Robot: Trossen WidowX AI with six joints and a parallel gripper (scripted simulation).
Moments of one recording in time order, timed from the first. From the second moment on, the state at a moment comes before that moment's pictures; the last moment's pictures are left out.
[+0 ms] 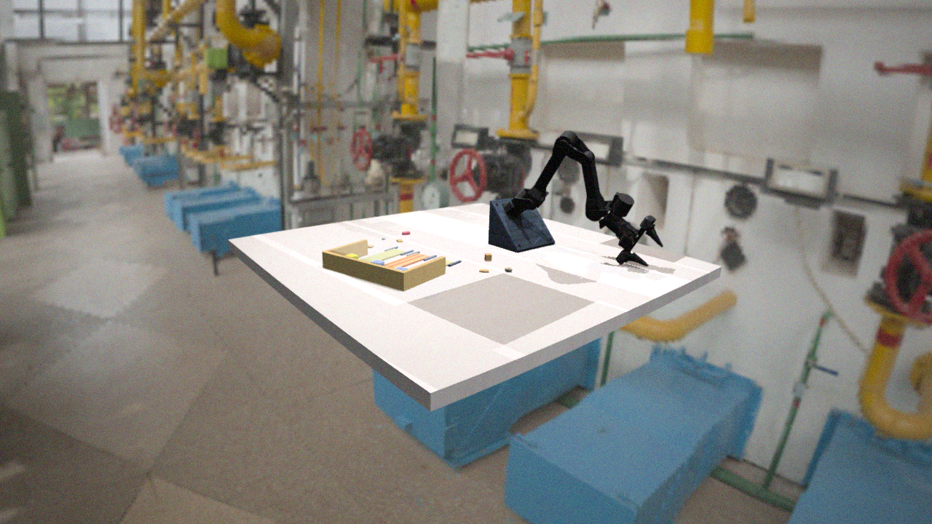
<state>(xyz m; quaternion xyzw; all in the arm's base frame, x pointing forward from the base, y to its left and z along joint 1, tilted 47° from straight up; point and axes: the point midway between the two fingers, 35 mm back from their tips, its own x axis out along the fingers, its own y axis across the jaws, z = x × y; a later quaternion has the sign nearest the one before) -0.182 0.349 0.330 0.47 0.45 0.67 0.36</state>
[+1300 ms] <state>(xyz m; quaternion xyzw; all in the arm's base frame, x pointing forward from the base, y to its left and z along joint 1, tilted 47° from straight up) 0.136 0.375 0.285 0.38 0.22 0.55 0.71</state>
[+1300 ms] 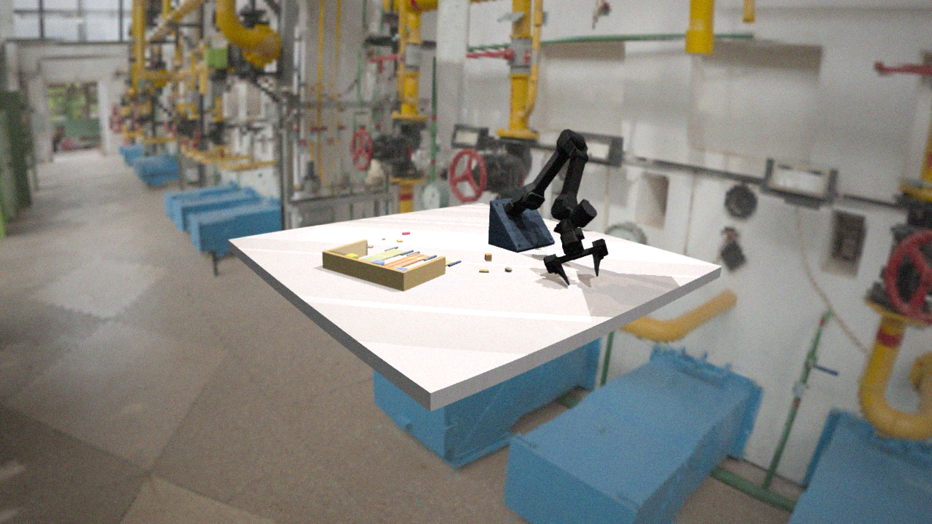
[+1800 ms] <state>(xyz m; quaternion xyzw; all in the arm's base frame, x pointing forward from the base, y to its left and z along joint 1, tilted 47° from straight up) 0.315 0.236 0.175 0.28 0.25 0.37 0.85</state>
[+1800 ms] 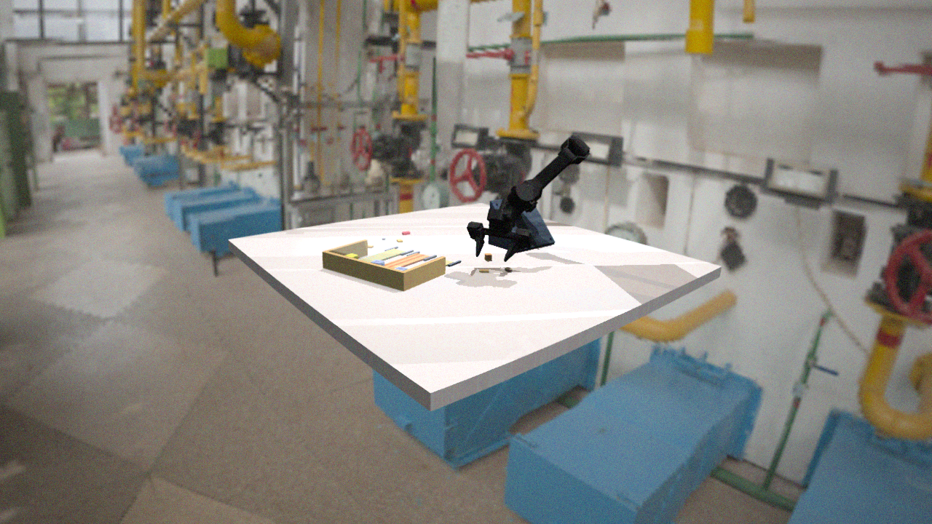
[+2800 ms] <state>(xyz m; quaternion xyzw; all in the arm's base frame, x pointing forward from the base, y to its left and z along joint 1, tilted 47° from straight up) 0.323 -0.045 0.062 0.36 0.31 0.15 0.87</state>
